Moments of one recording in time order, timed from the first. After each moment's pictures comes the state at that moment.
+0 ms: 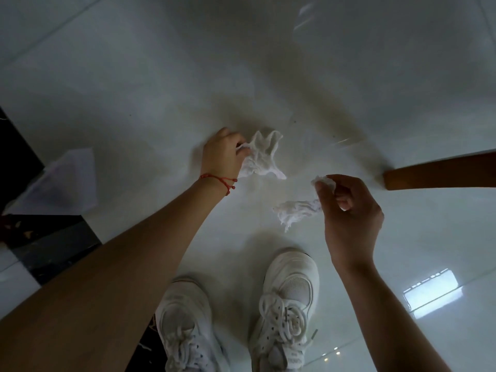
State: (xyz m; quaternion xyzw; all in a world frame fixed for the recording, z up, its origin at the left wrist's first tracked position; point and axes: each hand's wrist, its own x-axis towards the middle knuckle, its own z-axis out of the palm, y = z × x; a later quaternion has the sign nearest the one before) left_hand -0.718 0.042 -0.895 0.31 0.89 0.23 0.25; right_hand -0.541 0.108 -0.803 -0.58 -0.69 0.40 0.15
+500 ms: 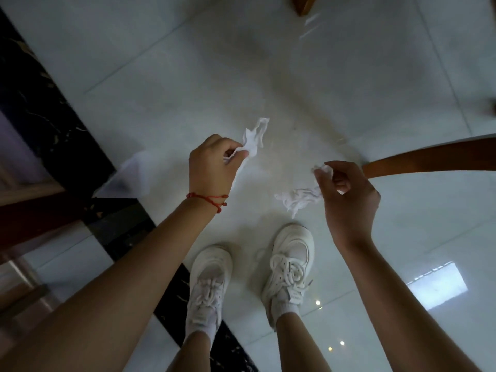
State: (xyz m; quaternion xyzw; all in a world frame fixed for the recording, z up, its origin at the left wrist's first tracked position) left_hand -0.729 0.005 -0.714 0.31 0.88 0.33 0.17; right_hand -0.563 0.105 -0.691 -0.56 -0.71 0.41 0.14
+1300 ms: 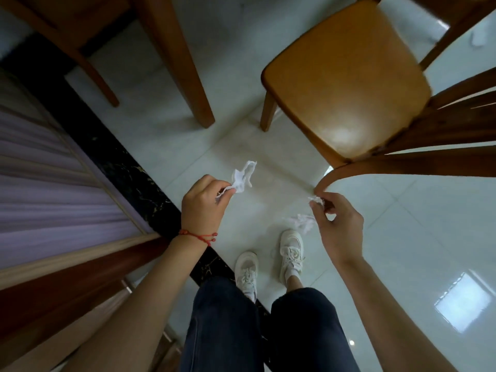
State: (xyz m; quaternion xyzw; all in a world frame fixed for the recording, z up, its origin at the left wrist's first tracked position) left_hand -0.768 -0.052 -0.293 0.47 0.82 0.32 0.10; right_hand -0.554 0.046 -0.301 -0.54 -0.75 0.33 0.18
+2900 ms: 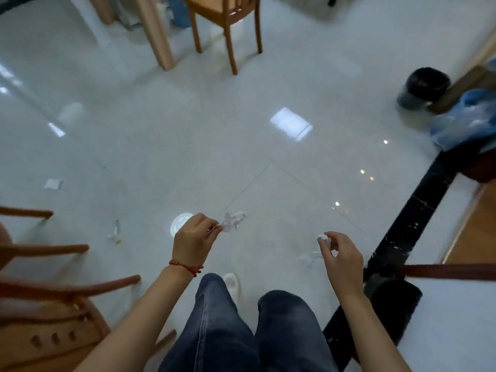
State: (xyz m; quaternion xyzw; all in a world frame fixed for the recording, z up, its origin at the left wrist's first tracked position) left_hand -0.100 0.191 -0.121 0.95 0.16 0.16 0.21; right_hand 0.003 -0.082 -0.147 -0.92 -0.07 0.02 0.39
